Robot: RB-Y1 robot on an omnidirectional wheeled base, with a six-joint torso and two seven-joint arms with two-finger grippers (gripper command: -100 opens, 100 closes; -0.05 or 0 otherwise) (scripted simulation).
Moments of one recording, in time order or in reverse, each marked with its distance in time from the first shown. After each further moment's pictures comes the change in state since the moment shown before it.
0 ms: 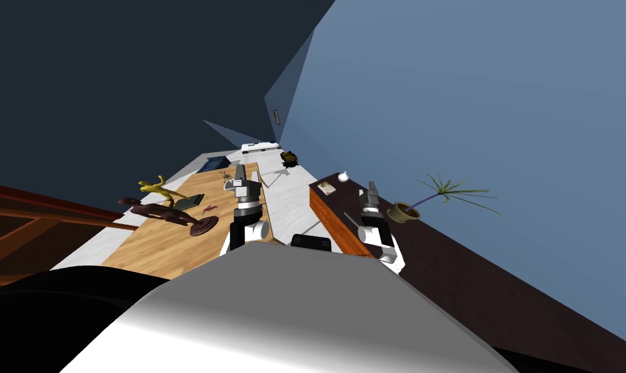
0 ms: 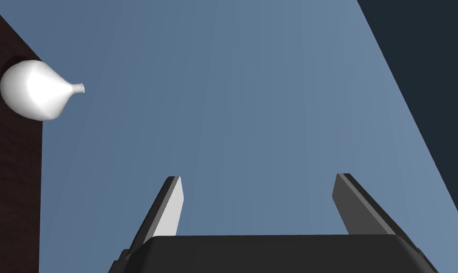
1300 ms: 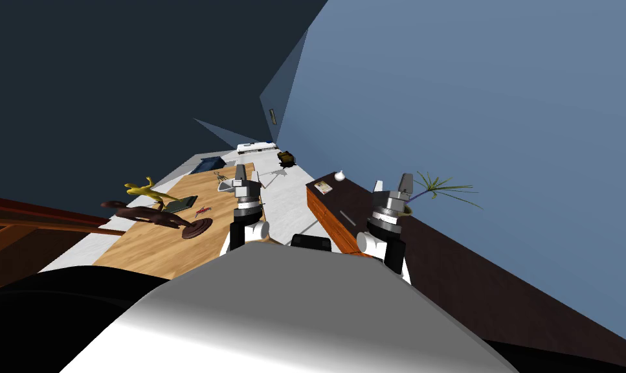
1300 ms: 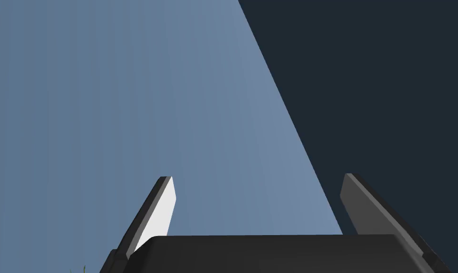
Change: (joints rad) left arm 0.000 0.000 0.000 0.000 0.000 0.000 0.000; right arm 0.161 0.176 0.054 -0.283 0.091 -0.295 0.094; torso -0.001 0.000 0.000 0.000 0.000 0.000
